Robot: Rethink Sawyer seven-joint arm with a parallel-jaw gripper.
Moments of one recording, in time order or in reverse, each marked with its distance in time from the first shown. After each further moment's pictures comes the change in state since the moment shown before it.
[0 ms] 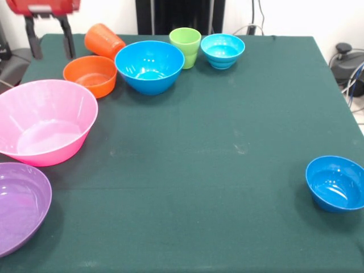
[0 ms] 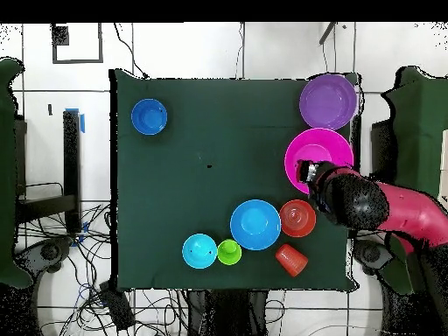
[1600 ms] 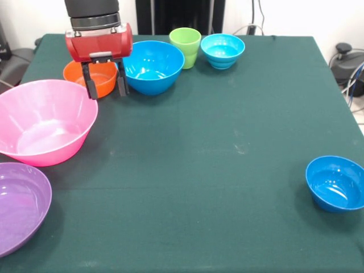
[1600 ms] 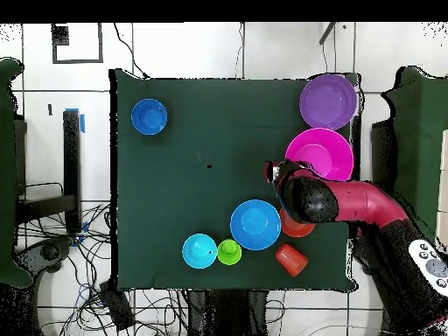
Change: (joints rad) arm 0.086 0.133 -0.008 0.000 -0.126 -0.133 0.000
